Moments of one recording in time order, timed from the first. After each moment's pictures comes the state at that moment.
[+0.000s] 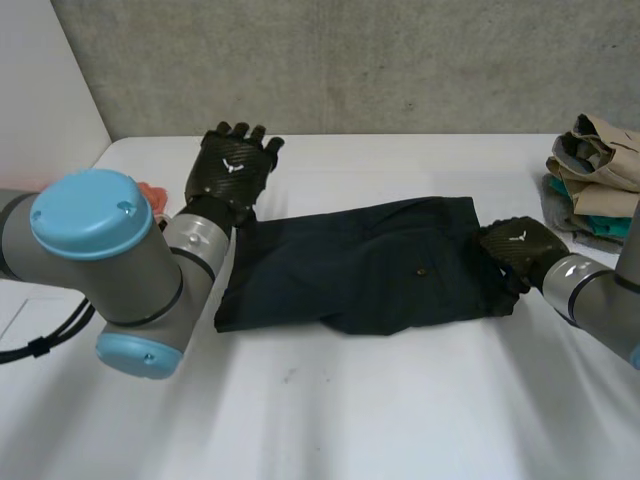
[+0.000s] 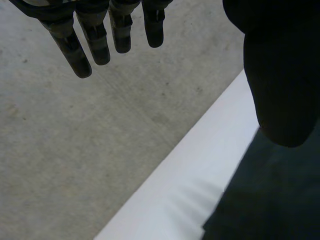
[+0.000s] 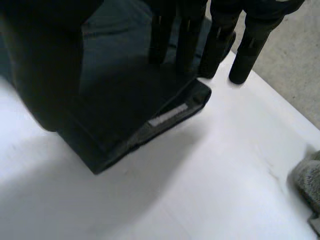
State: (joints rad) left arm 4.17 -2.05 -1.45 3.54 -1.60 3.60; right arm 1.71 -1.05 1.51 -0.01 1.25 2.56; left_hand 0.19 0.20 0.21 0.20 0.05; right_hand 0.43 0.42 0.43 0.43 0.26
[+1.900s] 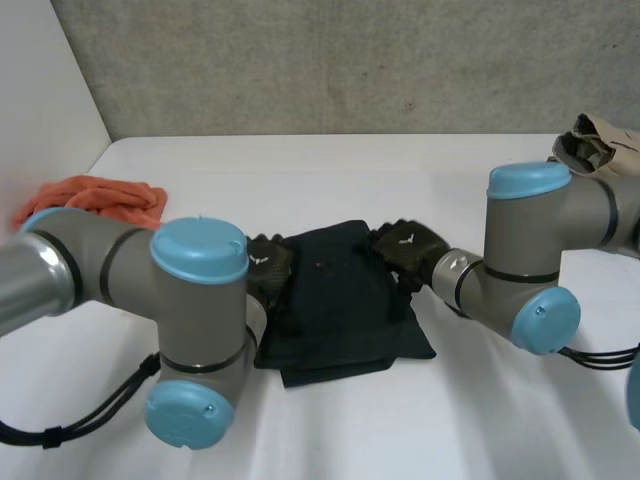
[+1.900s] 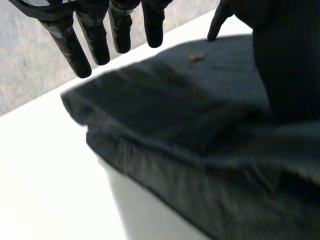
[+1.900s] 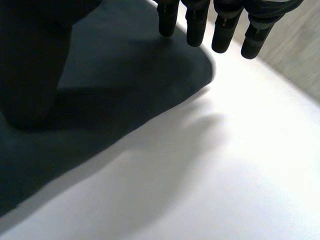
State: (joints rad) left arm 4.01 -2.21 -1.34 3.18 -1.83 3.24; right arm 2.02 -0.76 1.07 0.18 1.27 2.69; left_hand 0.19 0.20 0.21 0.20 0.05; right_hand 0.19 0.18 0.21 0.21 0.05
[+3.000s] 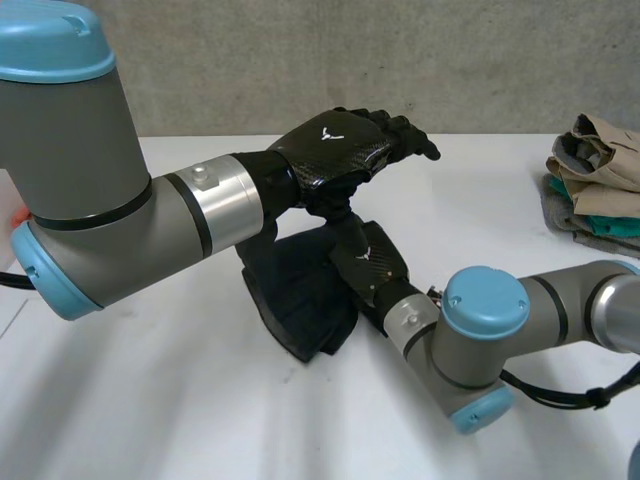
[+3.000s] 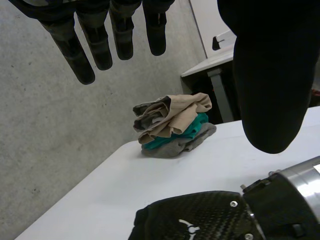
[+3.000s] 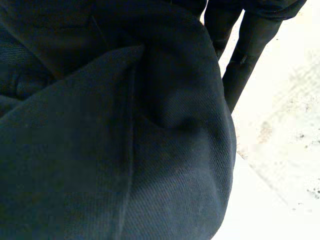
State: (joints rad) left arm 4.13 -2.02 -1.02 2.94 -0.96 3.30; right arm 2.18 -0.80 1.46 -0.60 1.37 2.71; left_hand 0.27 0.27 0.27 0.28 0.10; right_hand 0.96 1.14 1.13 1.18 0.88
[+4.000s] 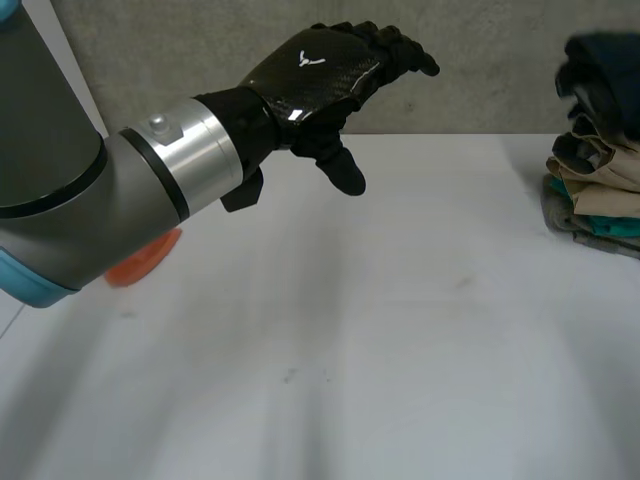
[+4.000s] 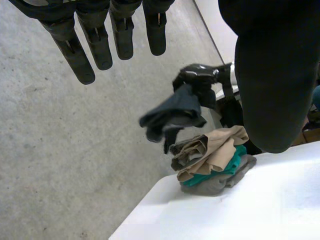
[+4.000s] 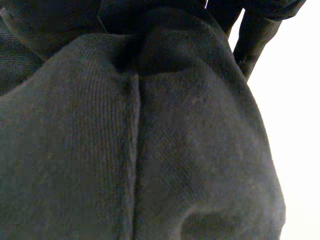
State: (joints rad) left arm 4.14 -1.89 -1.07 3.07 -1.01 3.24; right arm 1.25 -0.77 0.83 -0.59 0.95 3.20; left_hand 0.27 0.27 0.27 0.28 0.10; right_hand 0.96 1.14 1.16 1.20 0.91
